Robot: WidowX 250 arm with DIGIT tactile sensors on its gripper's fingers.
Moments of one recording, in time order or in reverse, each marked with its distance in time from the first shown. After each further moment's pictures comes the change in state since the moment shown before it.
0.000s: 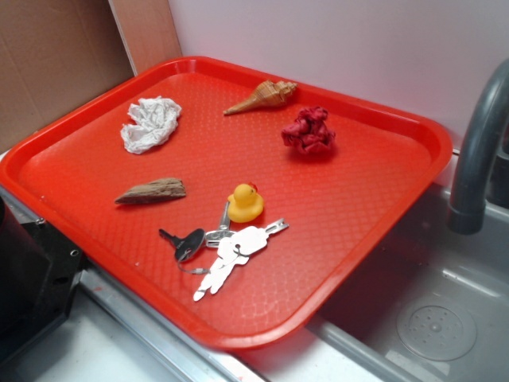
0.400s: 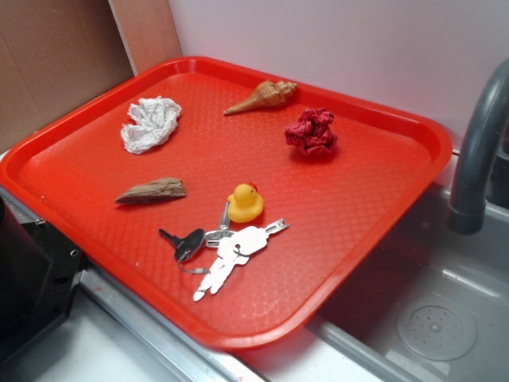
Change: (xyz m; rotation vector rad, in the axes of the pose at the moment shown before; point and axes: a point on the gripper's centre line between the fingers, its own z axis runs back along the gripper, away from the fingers) arm -0.001 0.001 -0.006 0.005 0.015 -0.001
